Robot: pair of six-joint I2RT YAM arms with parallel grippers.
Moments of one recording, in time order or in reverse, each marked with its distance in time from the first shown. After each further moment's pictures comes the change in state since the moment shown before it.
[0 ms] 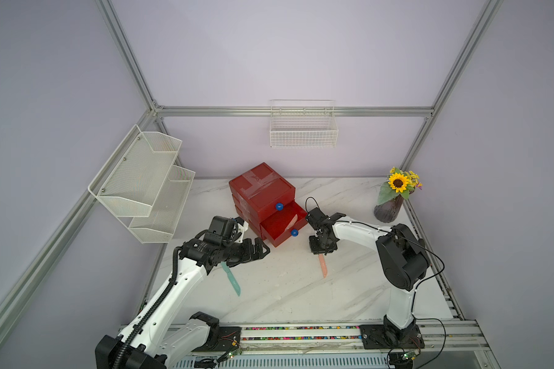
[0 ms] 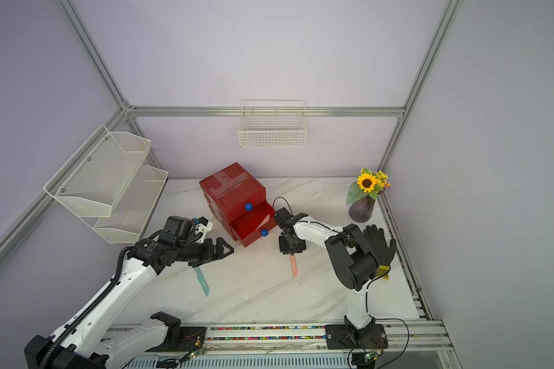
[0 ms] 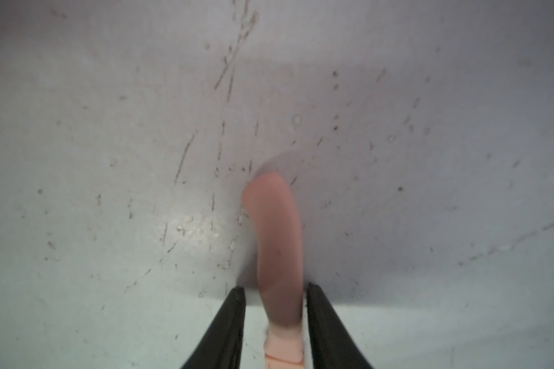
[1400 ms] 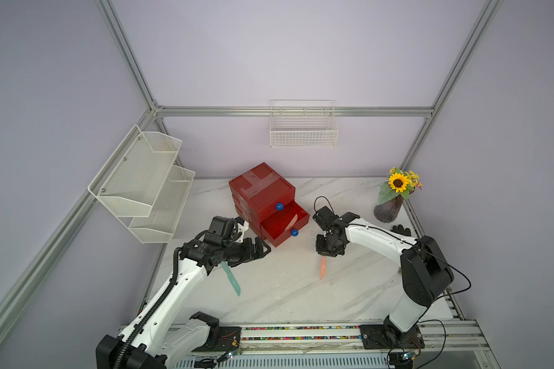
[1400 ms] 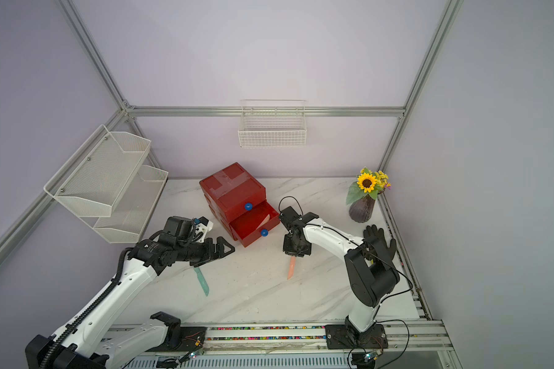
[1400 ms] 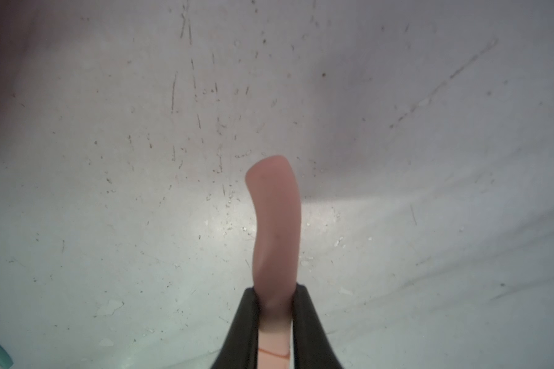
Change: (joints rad) left arm 0.003 -0.002 -0.016 0.038 0.025 -0.021; right arm 0.000 -0.219 -0.073 -0.119 -0.067 0.277
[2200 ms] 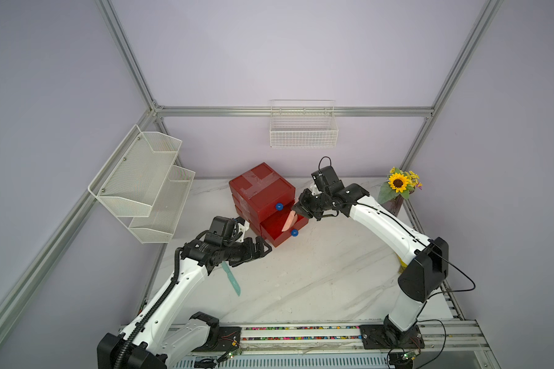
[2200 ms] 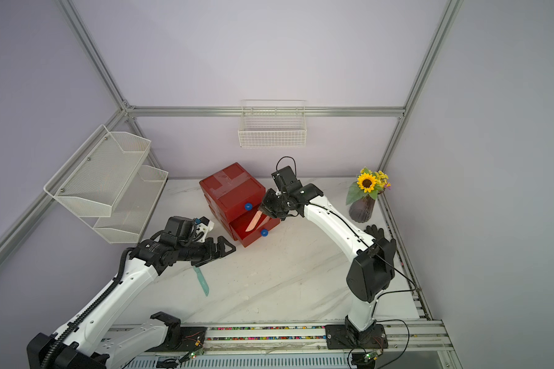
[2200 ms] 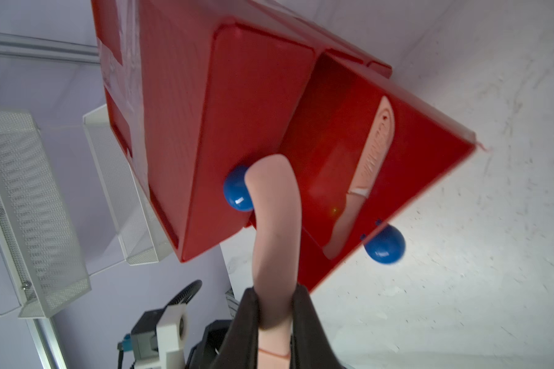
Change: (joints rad) left arm 0.000 0.008 -0.006 0.028 0.015 -0.017; right arm -0.025 0.124 0.566 0.119 -0.298 0.311
